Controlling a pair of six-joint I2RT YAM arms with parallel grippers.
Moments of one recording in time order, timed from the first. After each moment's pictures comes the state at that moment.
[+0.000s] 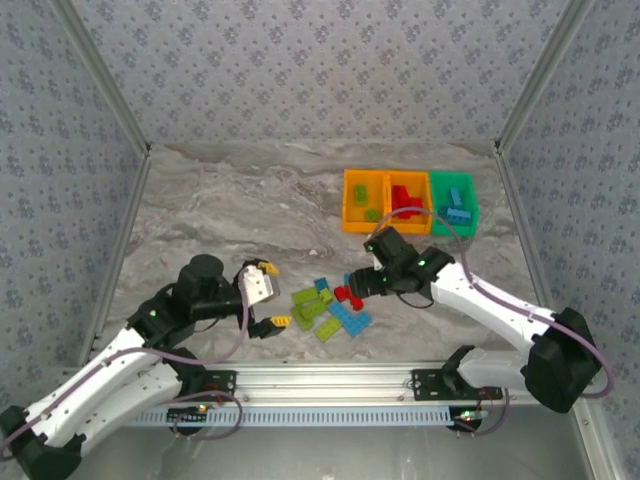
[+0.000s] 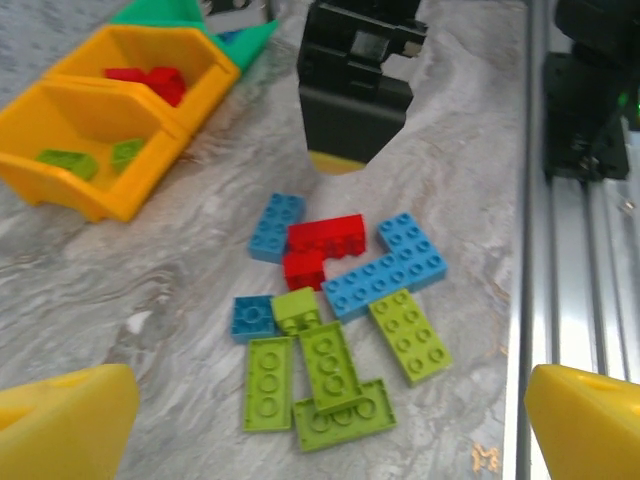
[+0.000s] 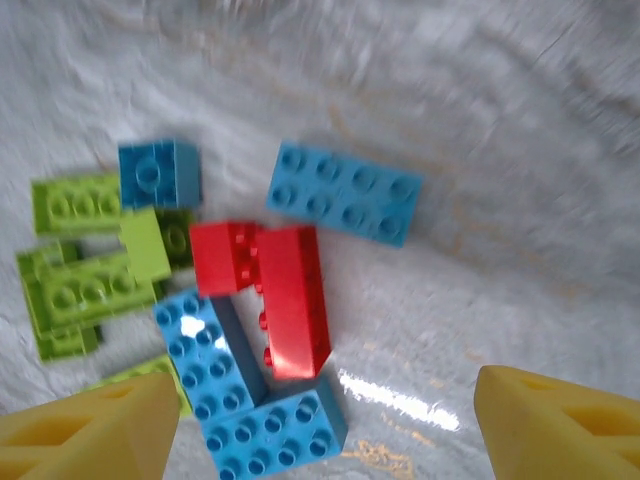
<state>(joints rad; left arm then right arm) -0.75 0.66 0.60 -0.50 0.45 0.38 0.73 1.24 0.84 -0.72 -0.03 0.45</state>
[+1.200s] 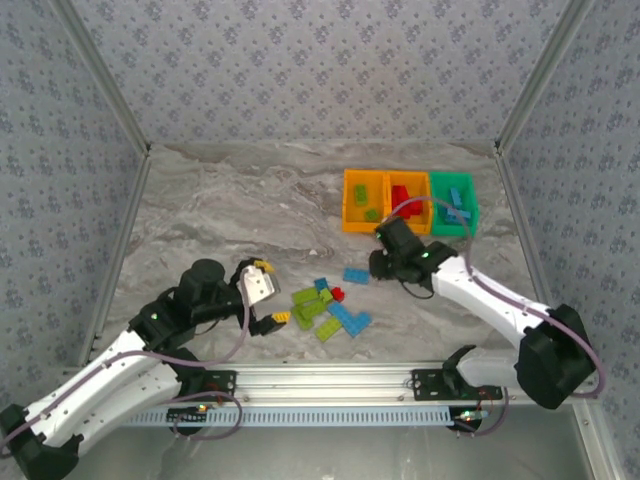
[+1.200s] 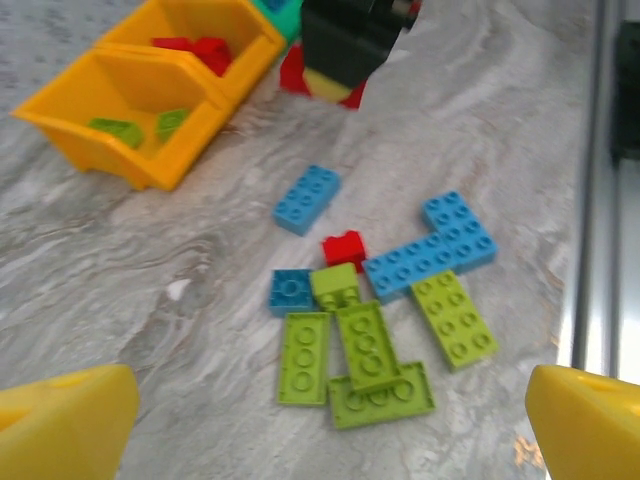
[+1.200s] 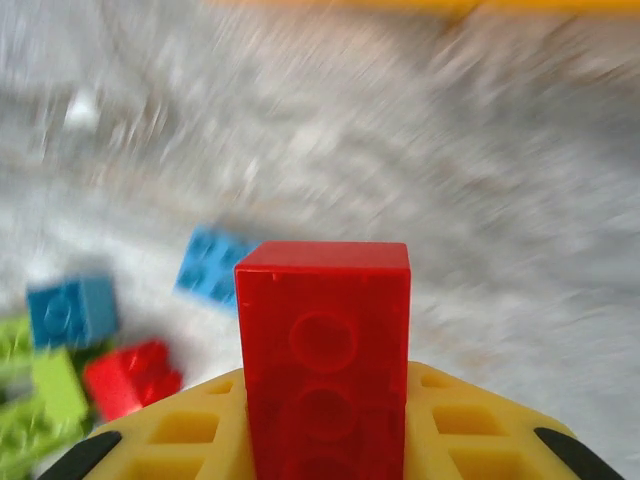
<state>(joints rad) -0.77 0.61 0.57 -0.47 0.27 0.32 0.58 1.24 0.86 -0.62 0.12 0.50</state>
